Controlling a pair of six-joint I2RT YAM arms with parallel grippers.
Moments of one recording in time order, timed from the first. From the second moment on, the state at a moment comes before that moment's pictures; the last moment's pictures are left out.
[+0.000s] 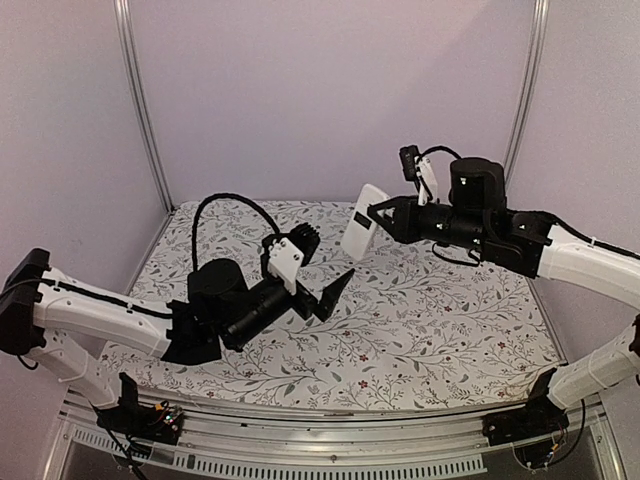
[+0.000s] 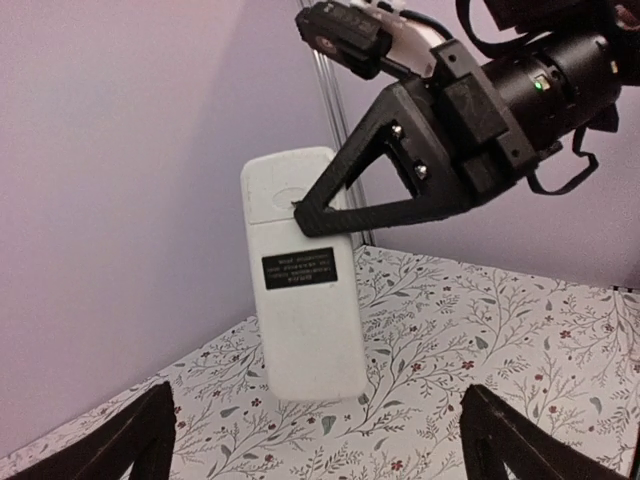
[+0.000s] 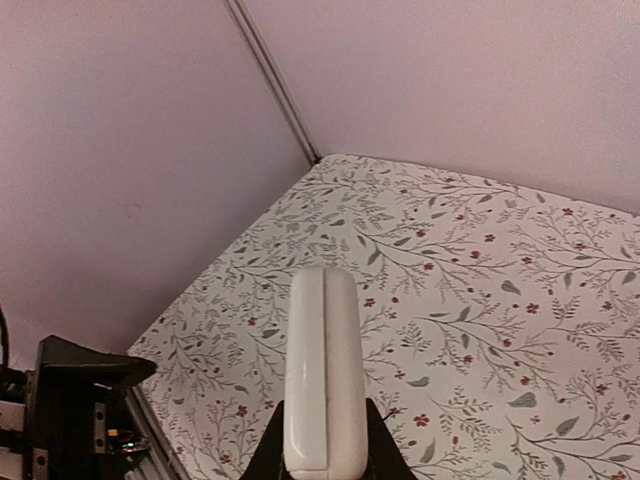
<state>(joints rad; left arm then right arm) -1.25 1.45 0.76 0.79 -0.50 0.29 0.85 1.29 1.09 -0.03 -0.06 0.43</state>
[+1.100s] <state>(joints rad) -1.09 1.13 0.61 0.43 -0.64 0.06 0.93 2.13 1.53 -0.75 0.70 -0.16</state>
